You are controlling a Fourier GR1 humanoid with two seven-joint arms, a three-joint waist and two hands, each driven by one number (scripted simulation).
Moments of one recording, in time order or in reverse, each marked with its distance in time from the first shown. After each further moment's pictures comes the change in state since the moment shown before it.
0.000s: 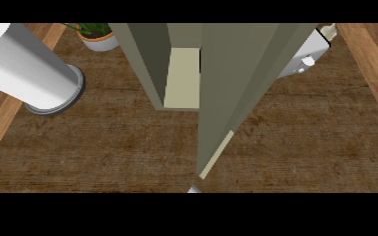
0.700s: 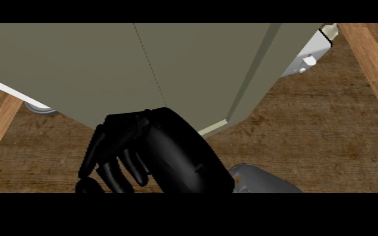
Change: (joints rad) left arm 0.079 0.005 0.222 0.008 0.106 -0.194 0.083; right arm -0.577 0.007 -0.070 0.477 -0.040 -0.354 -0.029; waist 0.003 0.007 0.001
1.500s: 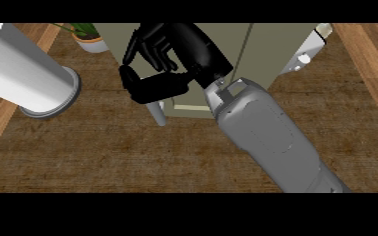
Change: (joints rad) left arm -0.132 -0.077 -0.074 -0.042 -0.084 0.067 0.181; right arm -0.212 -0.021 -0.304 0.484 -0.067 0.174 -0.315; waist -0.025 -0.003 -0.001
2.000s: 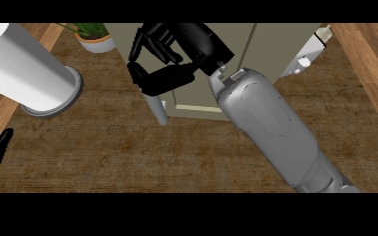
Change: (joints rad) left arm -0.146 -0.062 -0.109 0.054 -0.077 0.077 0.047; right arm -0.035 -0.015 -0.035 0.120 -0.022 0.107 -0.155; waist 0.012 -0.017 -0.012
